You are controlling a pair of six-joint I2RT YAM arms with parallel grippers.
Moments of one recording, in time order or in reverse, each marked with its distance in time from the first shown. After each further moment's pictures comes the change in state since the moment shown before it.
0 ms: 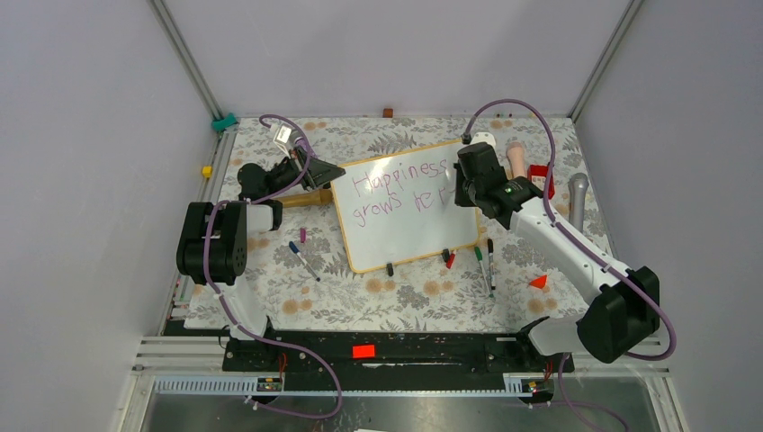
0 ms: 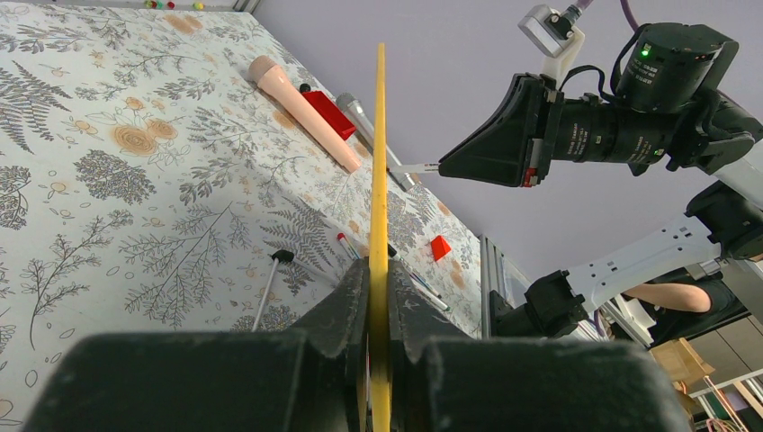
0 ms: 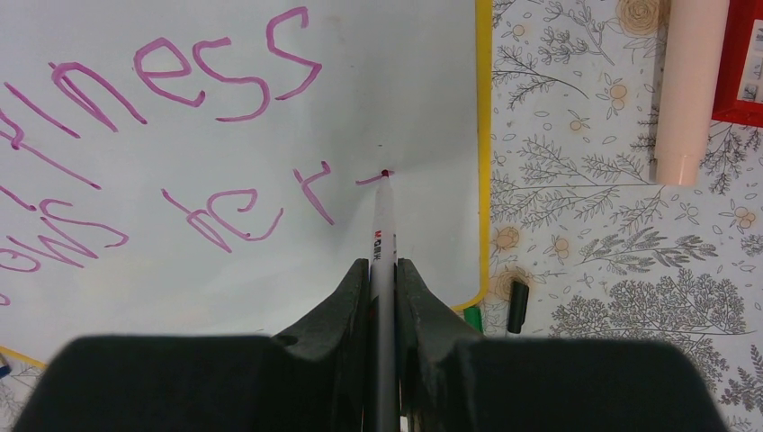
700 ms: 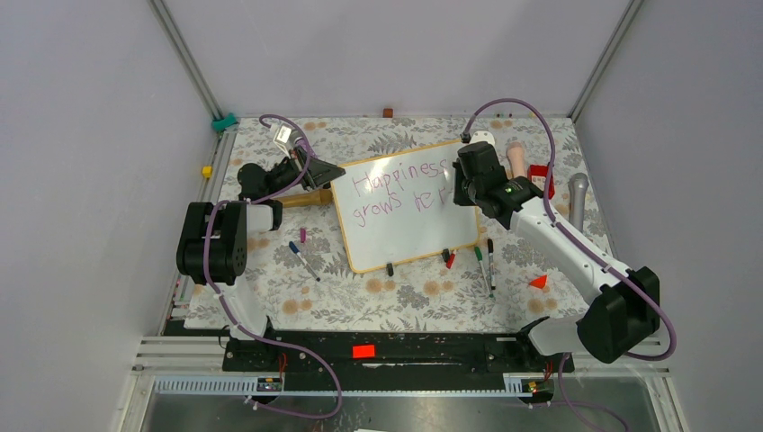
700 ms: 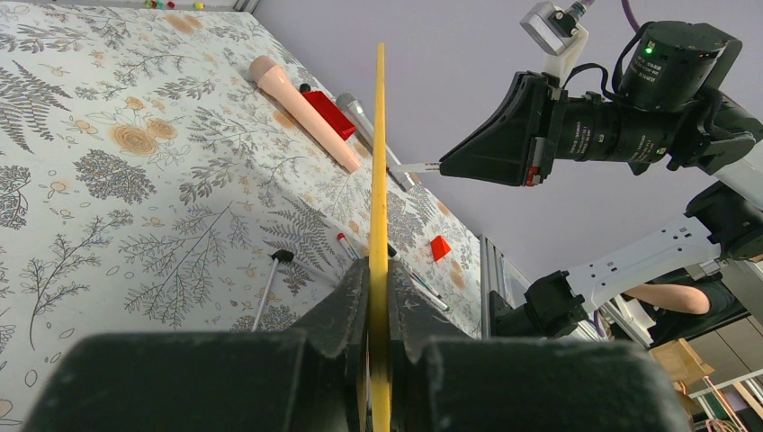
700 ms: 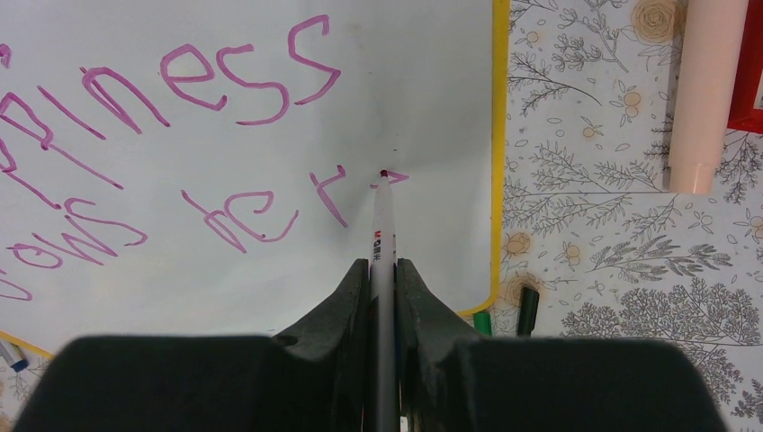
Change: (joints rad) left arm 0.000 0.000 0.000 -0.001 0.000 0.000; right arm 0.000 -0.001 0.002 0.018 -0.023 -0.001
